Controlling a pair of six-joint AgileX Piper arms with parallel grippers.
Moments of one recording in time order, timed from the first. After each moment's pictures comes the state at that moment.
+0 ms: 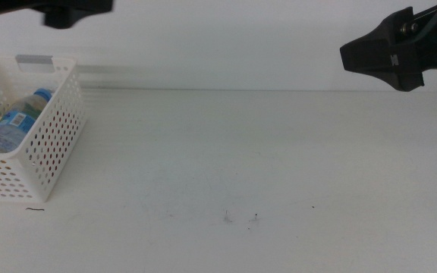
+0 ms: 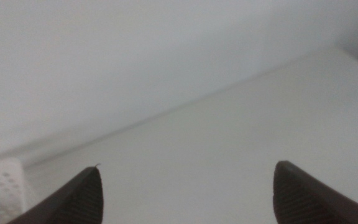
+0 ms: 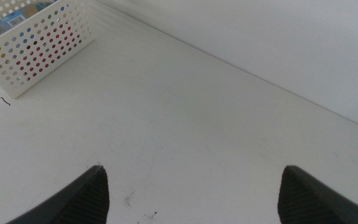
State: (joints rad) left arm -0.25 1.11 -1.35 -0.31 0.82 0.32; right arm 0.55 1.13 -1.33 0.01 0.87 -0.04
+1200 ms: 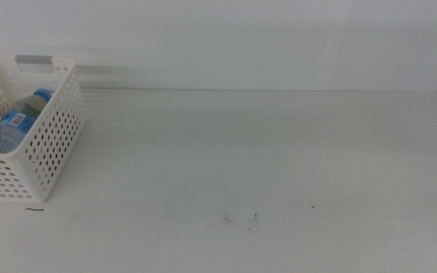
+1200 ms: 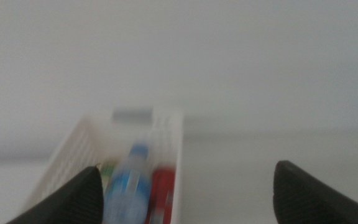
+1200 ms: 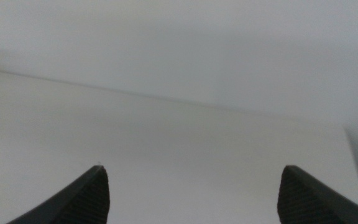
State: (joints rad) left arm 0.03 0.61 -0.63 -0.28 0.27 0.32; right arm 0.19 0.78 -0.68 0.00 0.34 -0.04
